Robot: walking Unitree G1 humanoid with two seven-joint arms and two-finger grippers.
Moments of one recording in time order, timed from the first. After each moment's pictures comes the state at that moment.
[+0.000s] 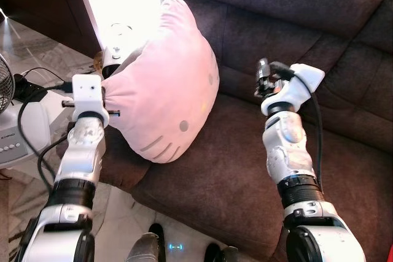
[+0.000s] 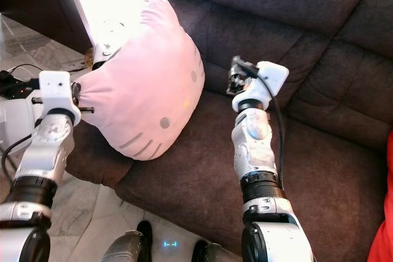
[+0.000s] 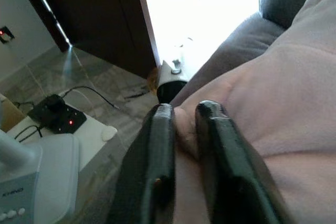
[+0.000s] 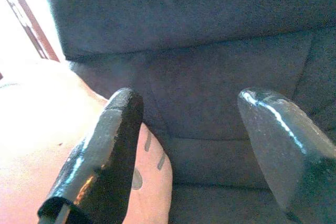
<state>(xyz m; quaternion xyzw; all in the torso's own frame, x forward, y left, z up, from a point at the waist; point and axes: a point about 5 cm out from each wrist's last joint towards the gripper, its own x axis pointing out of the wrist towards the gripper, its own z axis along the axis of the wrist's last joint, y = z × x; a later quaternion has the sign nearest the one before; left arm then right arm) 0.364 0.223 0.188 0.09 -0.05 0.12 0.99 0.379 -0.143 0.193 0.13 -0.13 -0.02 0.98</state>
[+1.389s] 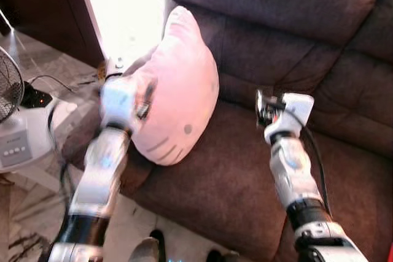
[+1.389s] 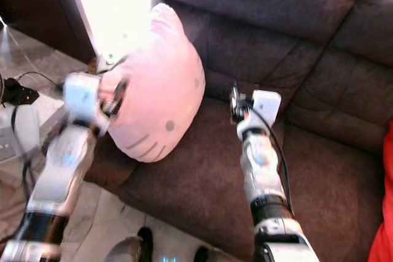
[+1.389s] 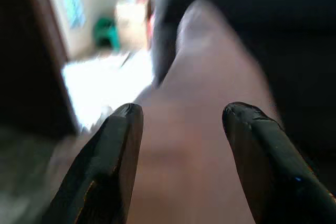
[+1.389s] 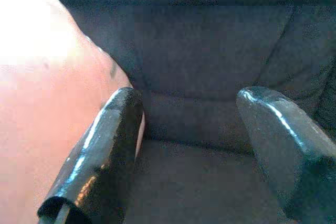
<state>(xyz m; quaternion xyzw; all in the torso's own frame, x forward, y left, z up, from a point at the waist) 0.321 0.167 0.181 0.06 -0.14 -0.05 0.99 0.357 -0.168 0.127 0.05 -0.04 -0.02 1.00</state>
